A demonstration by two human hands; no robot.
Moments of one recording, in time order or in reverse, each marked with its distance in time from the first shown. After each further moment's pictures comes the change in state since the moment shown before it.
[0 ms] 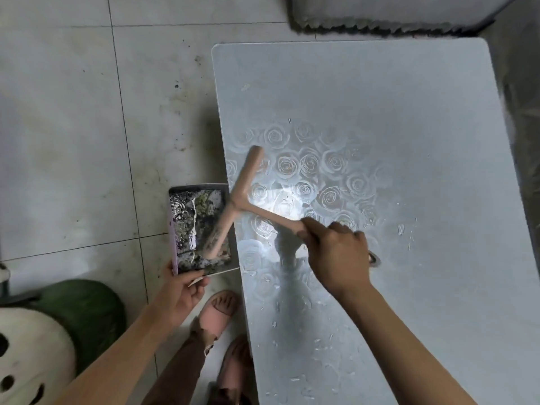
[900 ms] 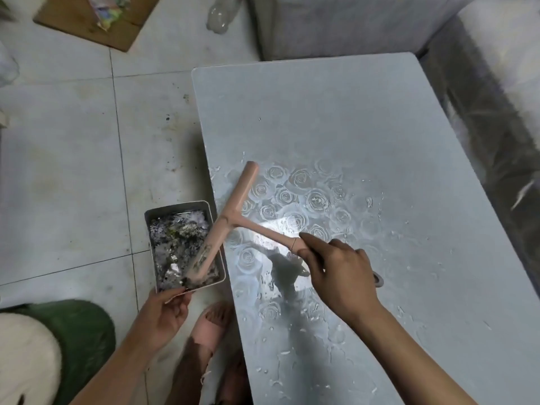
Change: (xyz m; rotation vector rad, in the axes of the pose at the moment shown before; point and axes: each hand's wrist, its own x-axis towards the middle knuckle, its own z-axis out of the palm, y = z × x) left_hand -0.049 -0.060 -0.051 -0.115 -0.044 0.020; right_hand -0.134 0.025 0.000 0.217 0.171 -0.037
